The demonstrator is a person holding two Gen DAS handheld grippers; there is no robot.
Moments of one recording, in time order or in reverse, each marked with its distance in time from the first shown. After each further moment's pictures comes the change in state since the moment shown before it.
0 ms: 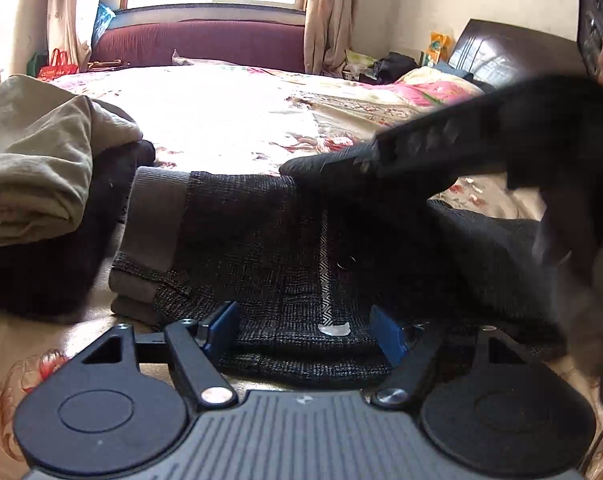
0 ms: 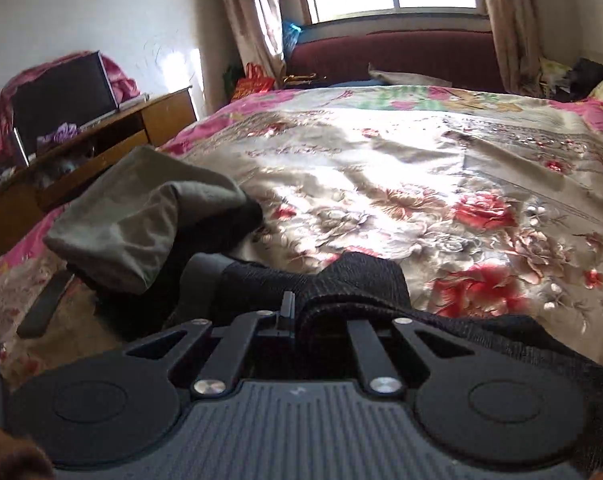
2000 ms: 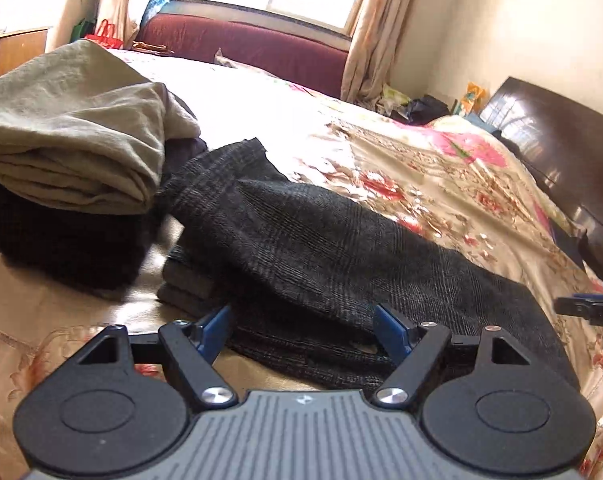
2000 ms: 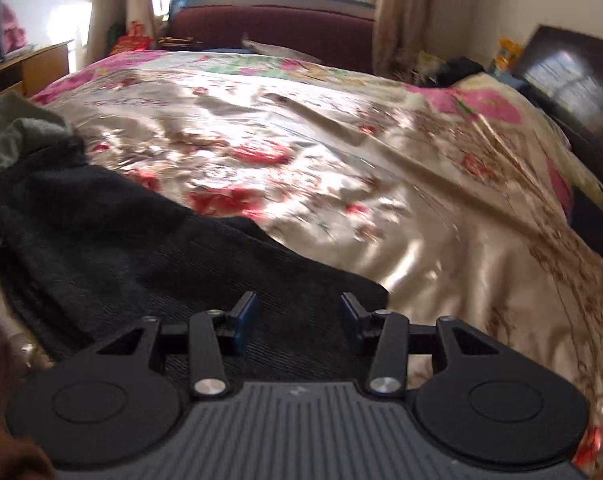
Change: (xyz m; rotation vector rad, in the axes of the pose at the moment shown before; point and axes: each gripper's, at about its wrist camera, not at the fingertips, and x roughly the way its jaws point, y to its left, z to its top) left arm -0.020 0.033 0.000 -0.181 -0.047 -0.008; right arm -0.135 -0.156 -0.067 0.198 0.065 -0.470
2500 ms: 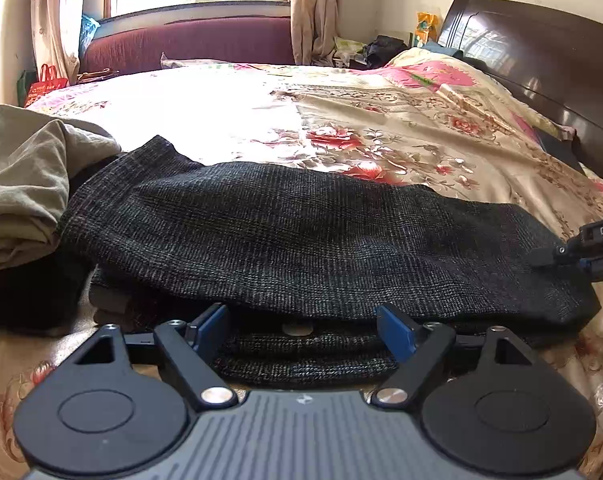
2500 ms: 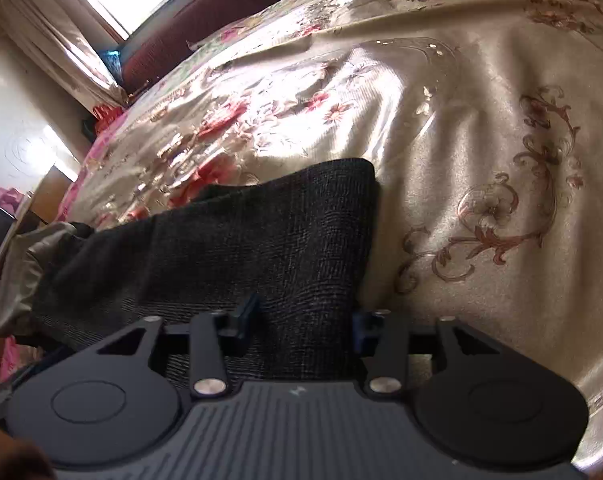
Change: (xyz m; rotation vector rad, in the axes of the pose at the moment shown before) left arm 0.018 -0.066 -0.007 0.272 0.095 0.029; right arm 0.042 -0.063 -0.031 0.535 0.129 0.475
